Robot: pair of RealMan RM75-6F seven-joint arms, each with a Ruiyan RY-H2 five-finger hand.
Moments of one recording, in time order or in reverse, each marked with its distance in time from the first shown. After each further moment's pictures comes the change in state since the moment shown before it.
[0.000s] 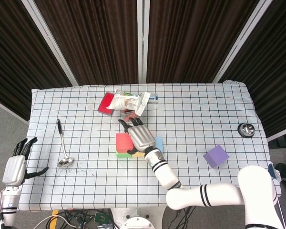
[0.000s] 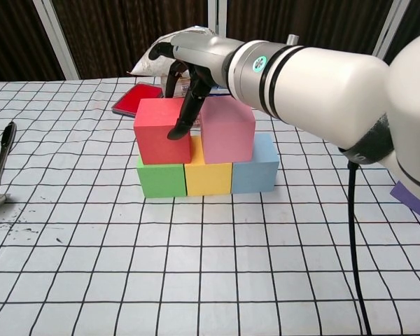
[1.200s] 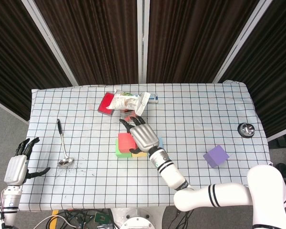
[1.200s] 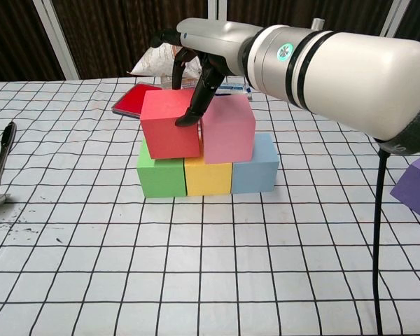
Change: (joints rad) left arm 0.003 0.002 -0.012 -0.004 0.020 -0.022 -0.018; right arm -0.026 0.081 -0.046 -0.060 -0.091 -0.009 0.017
